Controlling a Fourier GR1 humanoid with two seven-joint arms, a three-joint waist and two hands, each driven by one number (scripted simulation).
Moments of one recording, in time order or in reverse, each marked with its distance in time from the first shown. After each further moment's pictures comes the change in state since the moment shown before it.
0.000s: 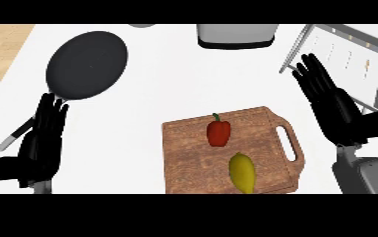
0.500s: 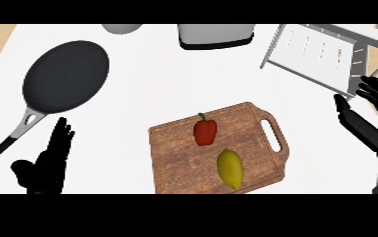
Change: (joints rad) left arm 0.097 0.024 -0.076 0.092 -0.128 0.052 0.070; right arm 0.185 -0.027 -0.185 -0.109 0.284 -0.463 0.010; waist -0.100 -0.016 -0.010
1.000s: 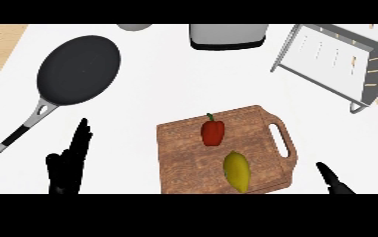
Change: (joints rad) left arm -0.019 -0.035 -0.094 0.018 -0.084 0.030 0.058; right arm 0.466 0.206 0.163 -0.414 0.218 -0.281 -0.027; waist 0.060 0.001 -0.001
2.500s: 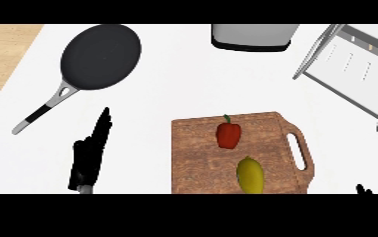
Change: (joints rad) left arm -0.089 -0.040 -0.076 0.005 -0.064 -0.006 0.060; right arm 0.175 -0.150 0.379 -0.181 1.010 0.495 1.062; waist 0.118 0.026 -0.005
